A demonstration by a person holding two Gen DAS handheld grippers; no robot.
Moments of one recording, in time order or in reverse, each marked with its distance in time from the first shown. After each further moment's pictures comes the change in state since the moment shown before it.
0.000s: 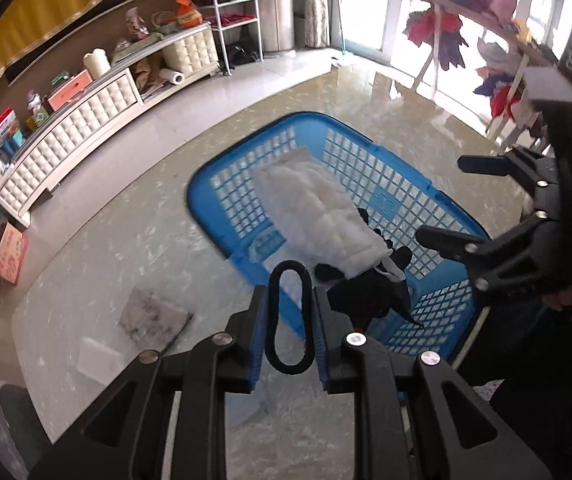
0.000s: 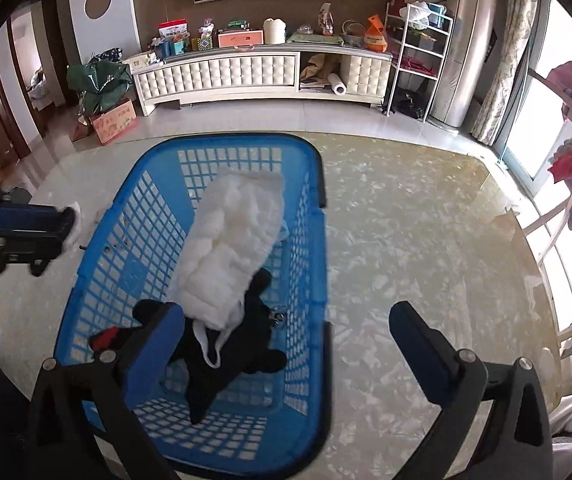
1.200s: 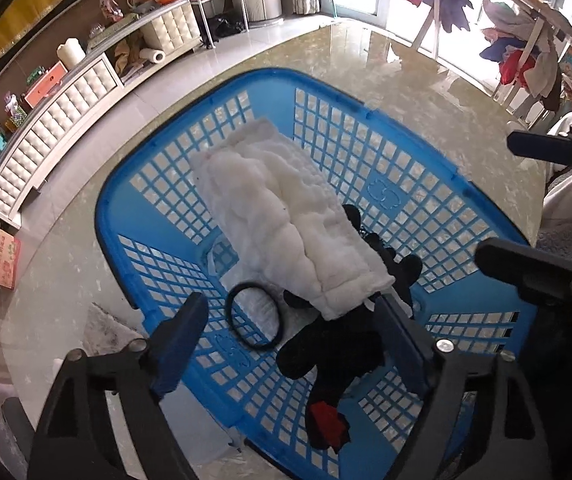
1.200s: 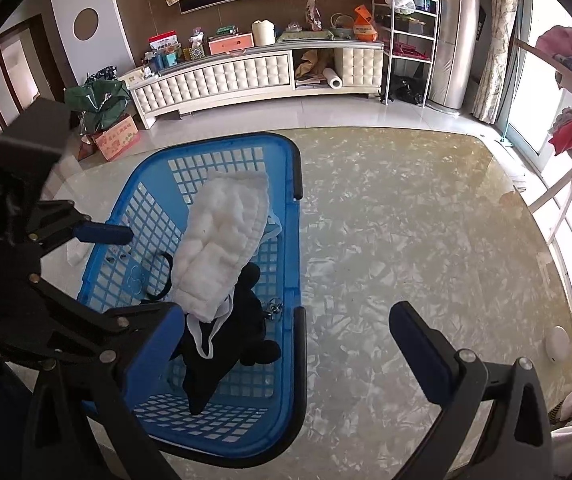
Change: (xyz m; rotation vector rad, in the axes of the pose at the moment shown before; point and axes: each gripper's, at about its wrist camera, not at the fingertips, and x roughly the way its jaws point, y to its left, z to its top) left arm 0.067 -0.024 0.027 0.035 0.098 0.004; right arm -0.007 -0.023 0.002 0.072 -0.003 0.053
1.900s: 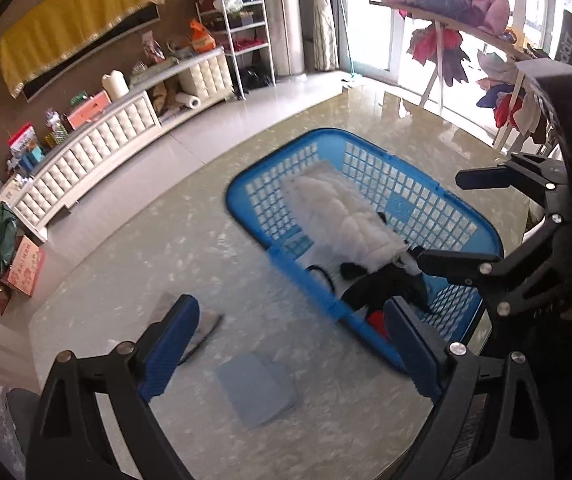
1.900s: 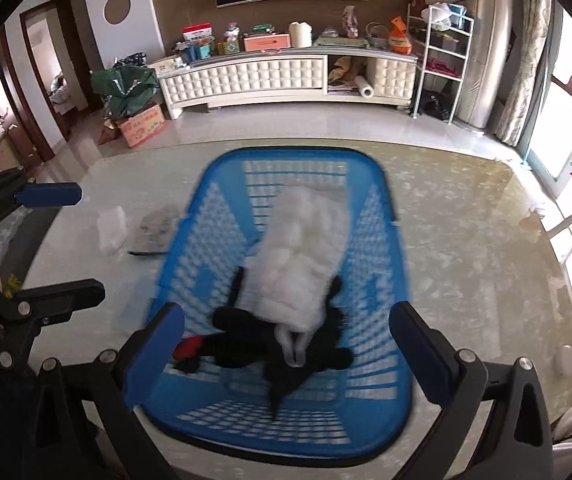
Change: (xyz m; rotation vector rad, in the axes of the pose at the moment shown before) left arm -0.094 0.046 -0.076 -0.034 -0.225 0.060; right arm 0.000 0.070 0.009 -0.080 0.001 0.045
